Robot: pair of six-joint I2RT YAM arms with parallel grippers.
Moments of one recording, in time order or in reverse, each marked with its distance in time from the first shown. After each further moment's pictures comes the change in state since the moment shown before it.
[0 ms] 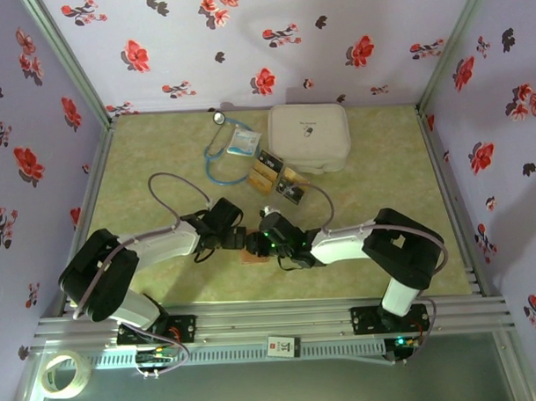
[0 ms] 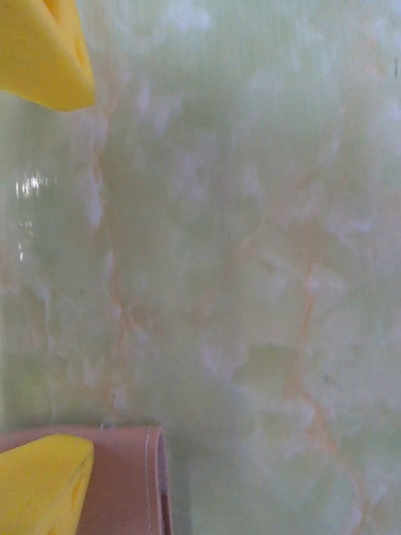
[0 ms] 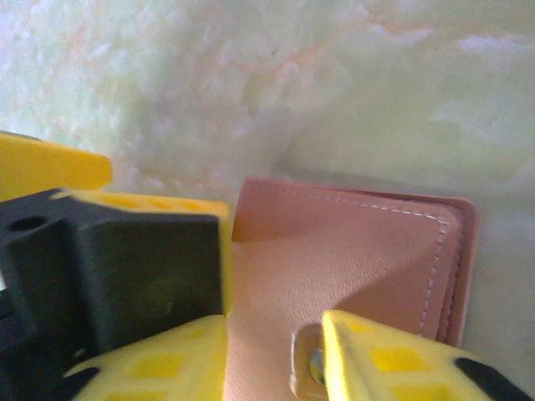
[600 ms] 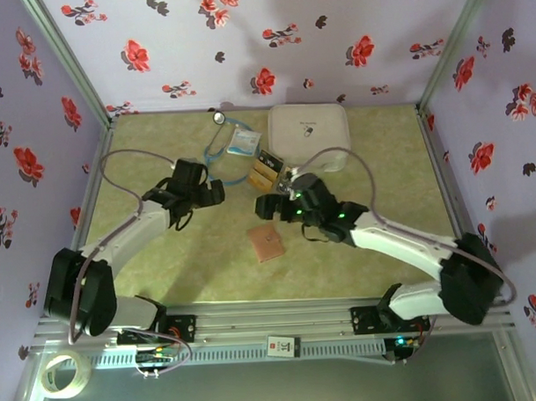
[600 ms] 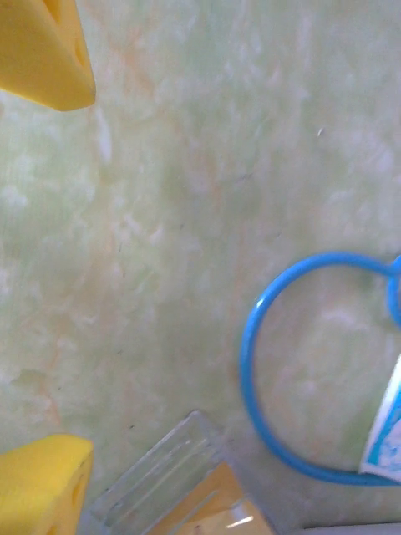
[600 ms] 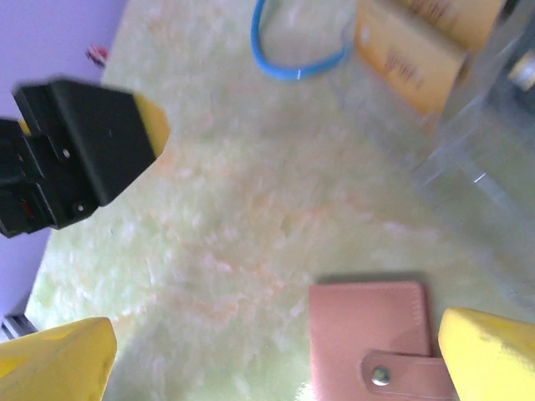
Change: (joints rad) left arm 0.313 -0.140 0.200 -0.041 0.045 0.099; right arm -0.240 -0.431 0.100 -0.365 -0.035 -0.158
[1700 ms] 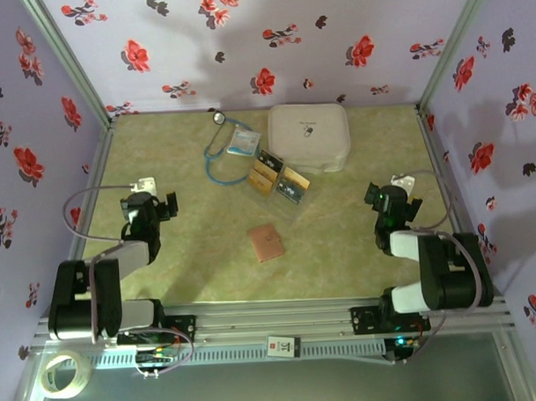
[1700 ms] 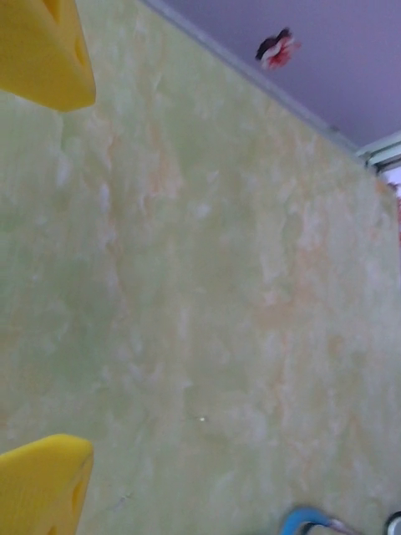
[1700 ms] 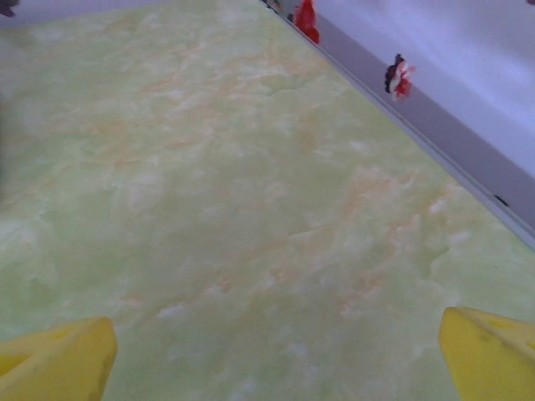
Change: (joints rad) left arm 0.382 -0.014 -0.555 0.967 -0.031 0.498; right arm -0.771 0.152 -0.543 0.819 0.436 -0.517
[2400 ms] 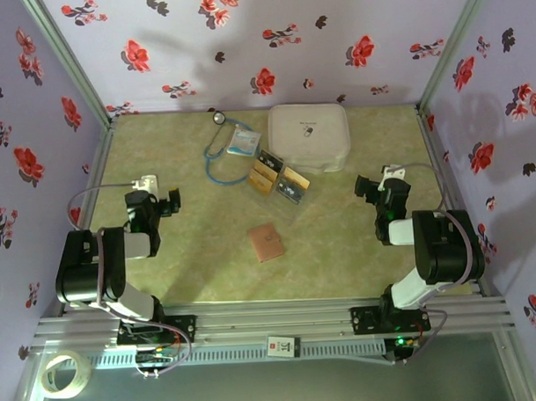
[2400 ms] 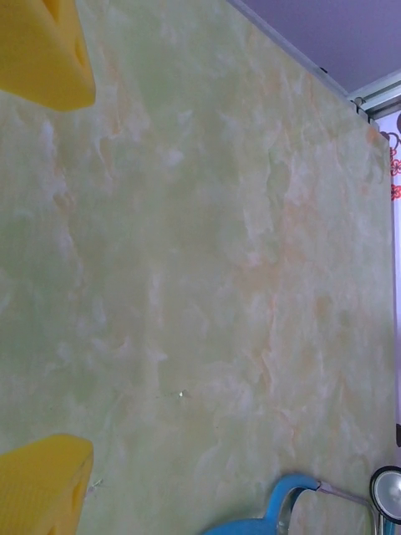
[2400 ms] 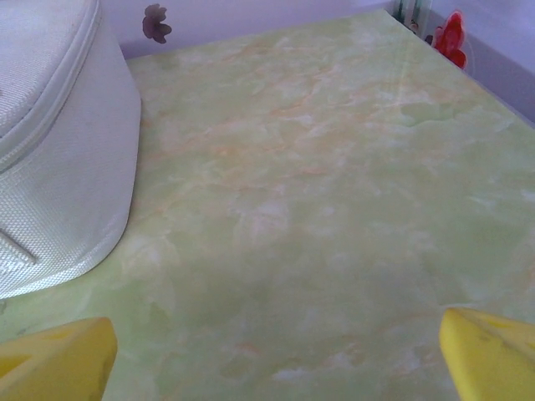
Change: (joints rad) left arm 0.054 0.200 0.022 0.229 0.153 0.014; right arm -0.035 0.147 0.093 0.116 -0.280 -0.064
